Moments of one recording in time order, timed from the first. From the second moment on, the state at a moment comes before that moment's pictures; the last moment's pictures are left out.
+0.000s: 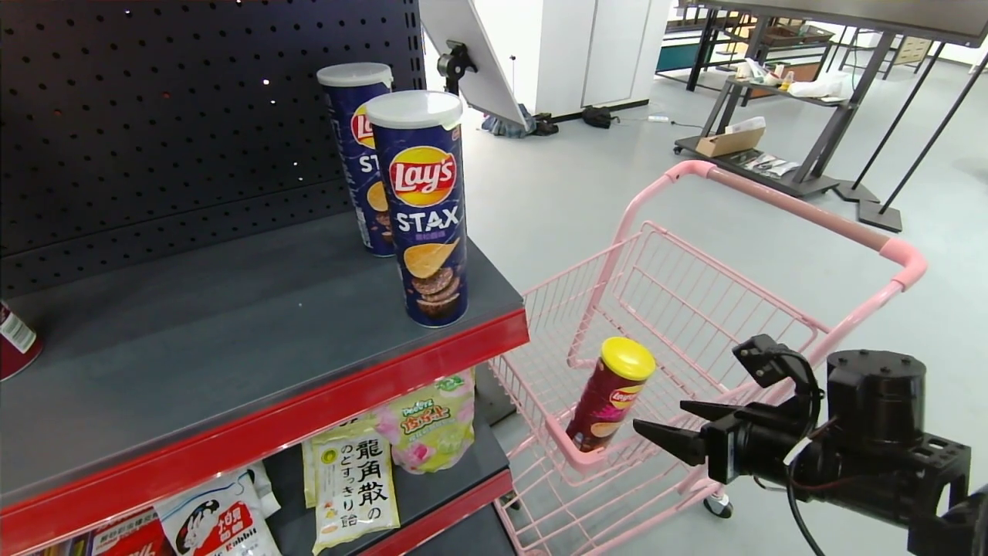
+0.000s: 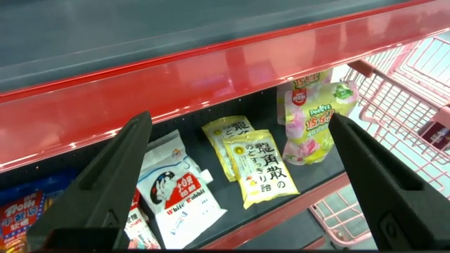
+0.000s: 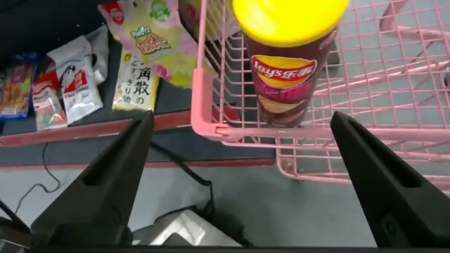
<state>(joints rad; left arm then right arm) 0.00 0.00 0.00 0.01 0.02 -0.01 0.31 1.81 -0.23 -1.11 0.33 0.15</state>
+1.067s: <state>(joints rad) 0.00 0.00 0.00 0.00 0.02 -0.01 0.32 2.22 -0.44 -1.42 0.32 0.12</state>
